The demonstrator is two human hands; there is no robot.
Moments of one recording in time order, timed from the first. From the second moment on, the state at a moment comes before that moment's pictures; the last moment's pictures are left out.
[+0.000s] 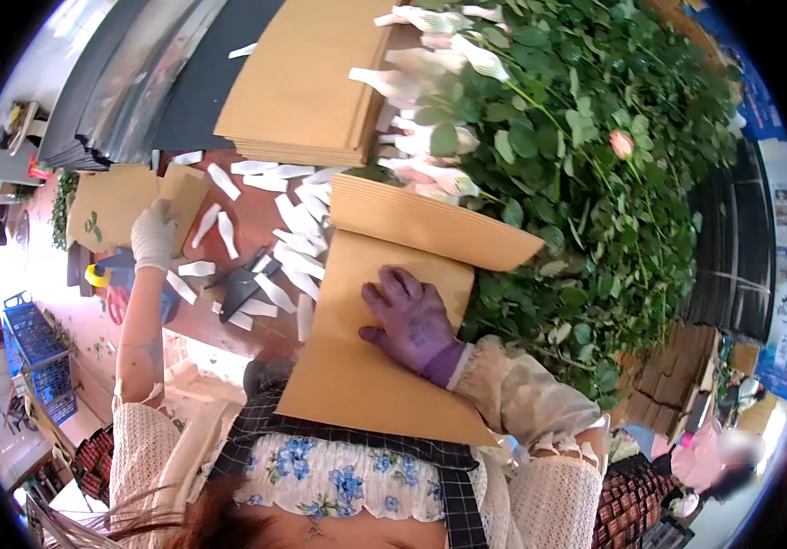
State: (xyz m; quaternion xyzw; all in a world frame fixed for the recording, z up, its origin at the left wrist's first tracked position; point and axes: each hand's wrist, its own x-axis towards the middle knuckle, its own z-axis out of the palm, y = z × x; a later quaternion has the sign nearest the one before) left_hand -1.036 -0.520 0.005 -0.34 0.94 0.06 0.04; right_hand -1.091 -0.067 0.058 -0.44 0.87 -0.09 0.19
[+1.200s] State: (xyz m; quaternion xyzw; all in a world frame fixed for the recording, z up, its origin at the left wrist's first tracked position) left_hand -1.033 -0.345 0.092 -0.16 0.66 0.72 -0.13; right_hand -1.090 -0.056 0.052 -0.46 0.87 -0.15 0.13
